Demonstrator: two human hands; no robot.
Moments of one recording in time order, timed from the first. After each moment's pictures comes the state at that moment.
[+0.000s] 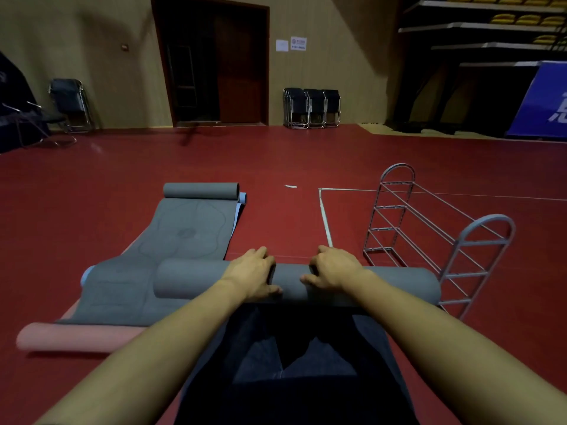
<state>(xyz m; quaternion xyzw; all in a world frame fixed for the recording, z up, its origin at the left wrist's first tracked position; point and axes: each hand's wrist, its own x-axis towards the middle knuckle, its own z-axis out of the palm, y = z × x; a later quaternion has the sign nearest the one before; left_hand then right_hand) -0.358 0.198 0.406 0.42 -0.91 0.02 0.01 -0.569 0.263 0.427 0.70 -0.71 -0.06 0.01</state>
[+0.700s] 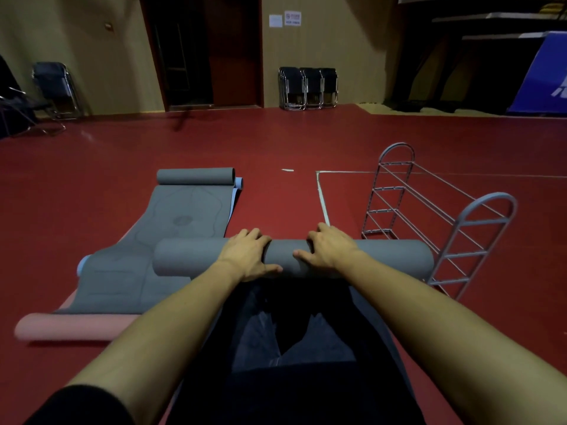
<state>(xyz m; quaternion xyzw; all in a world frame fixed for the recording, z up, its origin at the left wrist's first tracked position) -0.368 0.166 0.389 0.42 -0.91 0.03 0.02 -0.581 0.242 0.410 0.68 -0.74 0.01 0.01</state>
